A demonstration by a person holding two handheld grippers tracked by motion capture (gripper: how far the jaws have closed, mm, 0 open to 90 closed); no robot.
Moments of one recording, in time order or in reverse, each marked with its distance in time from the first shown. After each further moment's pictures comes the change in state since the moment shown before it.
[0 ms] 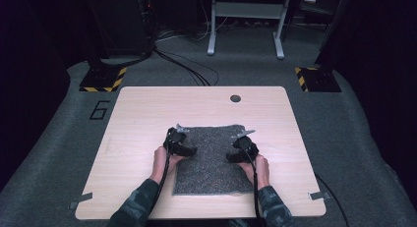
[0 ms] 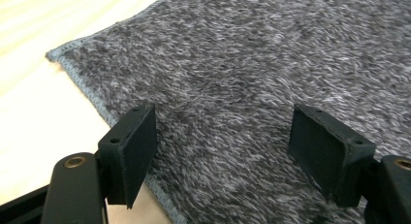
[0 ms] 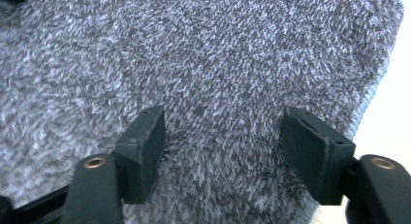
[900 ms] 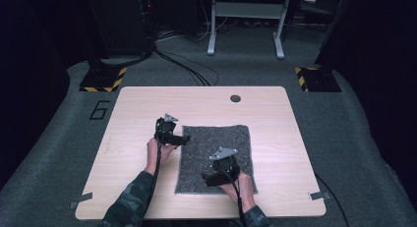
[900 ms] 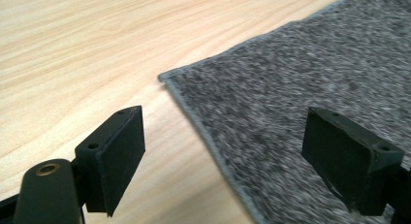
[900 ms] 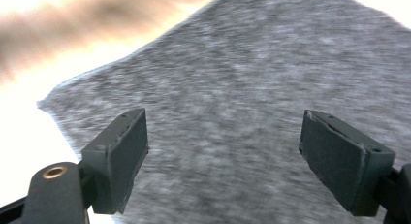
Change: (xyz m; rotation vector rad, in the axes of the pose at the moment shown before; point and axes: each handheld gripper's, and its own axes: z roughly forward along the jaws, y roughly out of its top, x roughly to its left) left arm 0.042 0.011 -0.019 -0.099 0.025 -0.118; right arm 0.101 -0.011 -0.037 -0.137 0.166 -0.156
